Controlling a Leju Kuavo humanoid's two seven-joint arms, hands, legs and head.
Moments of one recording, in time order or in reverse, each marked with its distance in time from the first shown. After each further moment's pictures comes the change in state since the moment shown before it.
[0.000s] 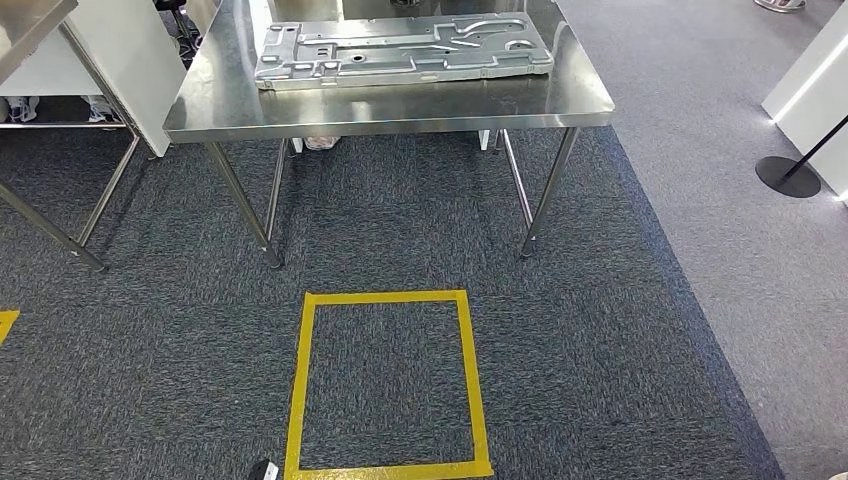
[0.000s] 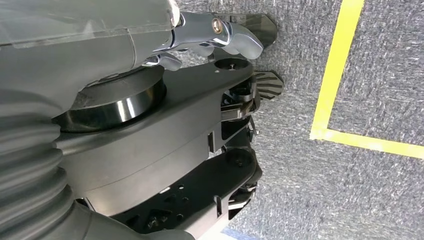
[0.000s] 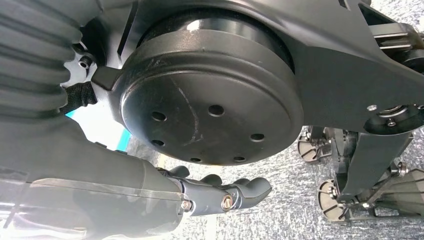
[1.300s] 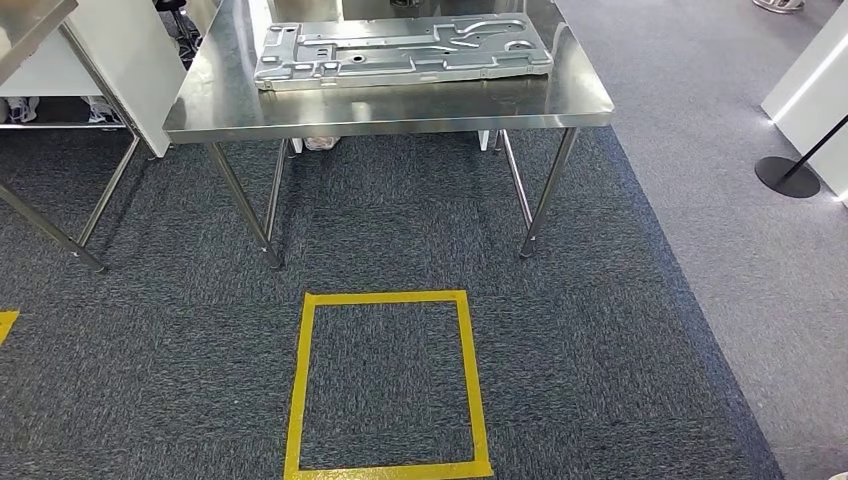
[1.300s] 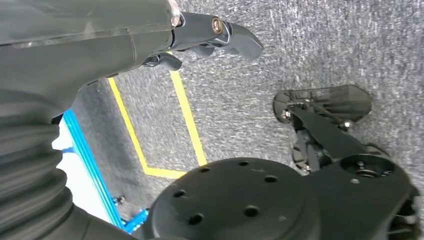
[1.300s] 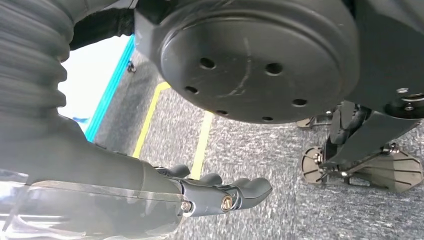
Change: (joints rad) left arm 0.263 0.170 -0.809 -0.144 0.471 0.119 0.124; right arm 0.172 -0.067 -0.001 -0.163 0.284 0.008 -0.108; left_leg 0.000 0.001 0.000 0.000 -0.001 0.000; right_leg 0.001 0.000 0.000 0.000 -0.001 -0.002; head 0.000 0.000
